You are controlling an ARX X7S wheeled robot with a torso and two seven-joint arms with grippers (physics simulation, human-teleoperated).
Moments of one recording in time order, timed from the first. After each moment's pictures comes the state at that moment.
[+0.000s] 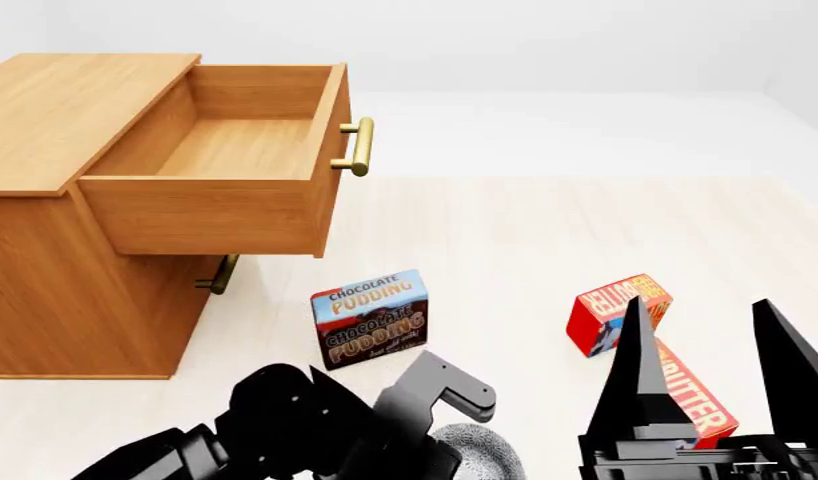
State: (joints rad) left arm -0.92 -0.21 1.07 -0.23 -1.44 -1.09 -0.60; right arm -0.19 0.93 -0.35 -1.00 0.52 -0.08 0.88
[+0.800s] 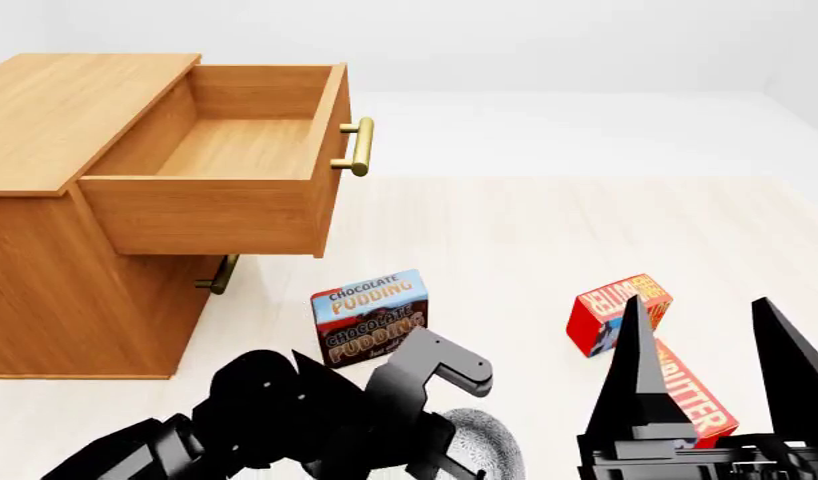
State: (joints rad) left arm -0.94 -0.26 1.01 -0.14 -1.51 -1.07 -0.64; right arm -0.17 0.95 -0.37 -1.01 0.52 -0.08 0.90
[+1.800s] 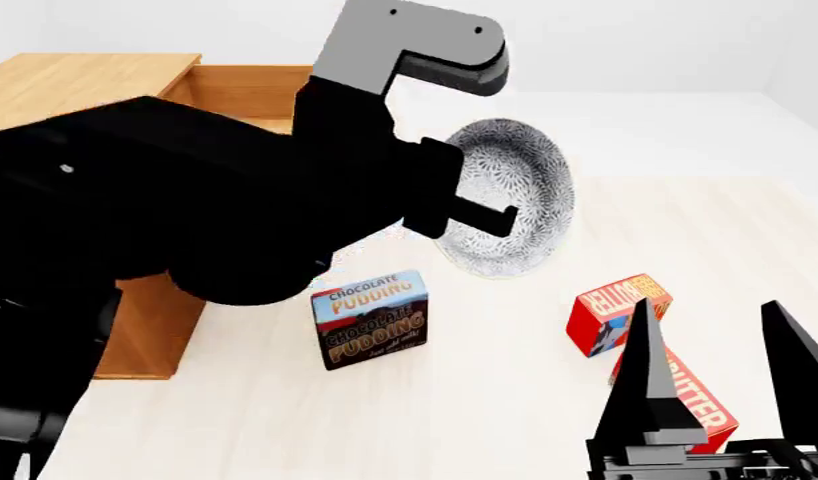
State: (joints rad) left arm -1.47 -0.33 0.73 0.09 -1.93 -1.06 -1.07; right arm -0.21 0.99 -0.37 -0.99 0.51 -0.15 0.91
